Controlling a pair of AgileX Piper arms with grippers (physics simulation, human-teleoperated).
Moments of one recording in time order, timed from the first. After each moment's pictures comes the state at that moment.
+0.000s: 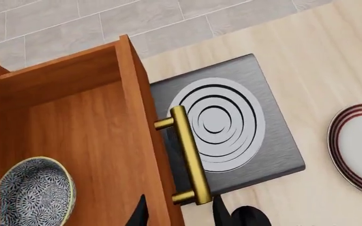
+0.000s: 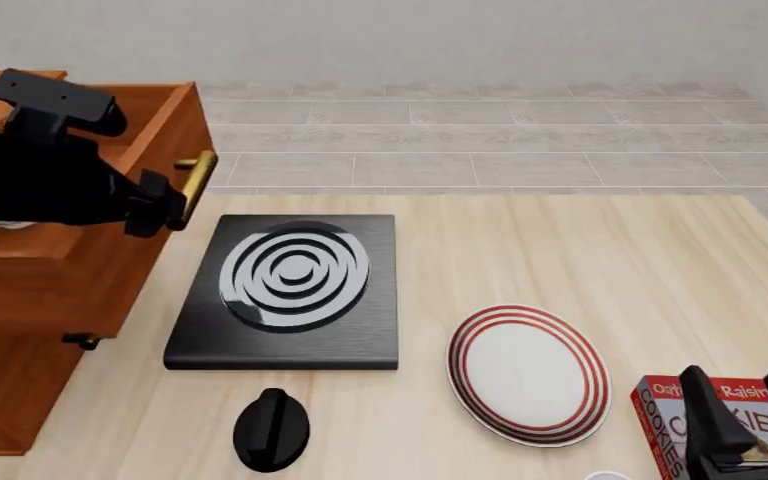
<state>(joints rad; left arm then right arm) -0.20 1.19 -1.19 0.80 0.11 0.01 0.04 0.00 -0.01 0.05</state>
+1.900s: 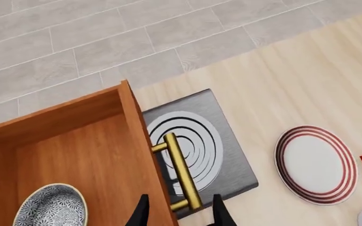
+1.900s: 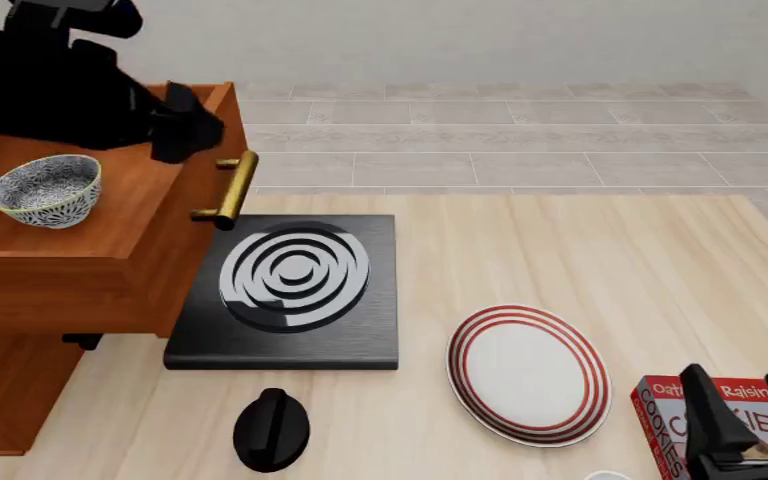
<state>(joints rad) -0.34 1.26 -1.48 0.93 0.04 0.01 0.05 0.00 -0.02 0.04</state>
